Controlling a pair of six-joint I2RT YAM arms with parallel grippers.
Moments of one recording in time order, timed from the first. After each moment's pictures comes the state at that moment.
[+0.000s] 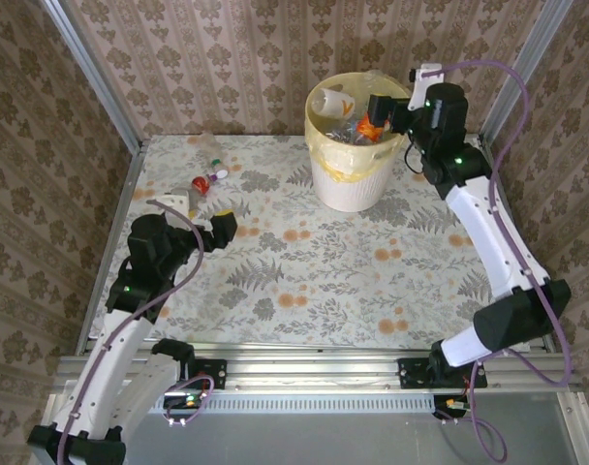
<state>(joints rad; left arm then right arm) -0.30 0.71 0.74 -0.31 0.16 -0.24 0.21 1.47 1.63 -0.33 0.10 0.14</state>
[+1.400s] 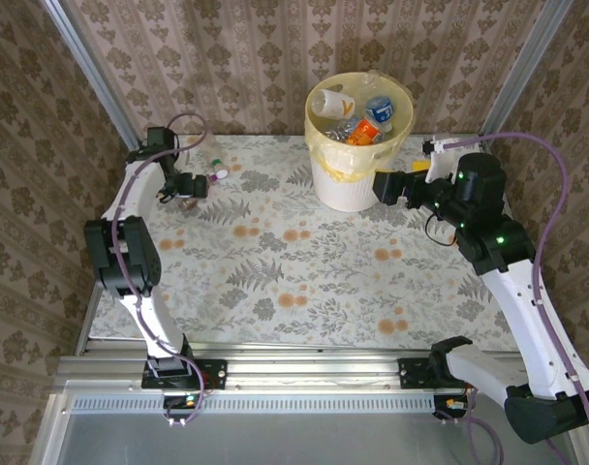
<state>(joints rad) 0.01 1.92 1.64 -0.87 -0.03 0.09 0.22 1.00 1.23 -0.52 -0.25 0.22</state>
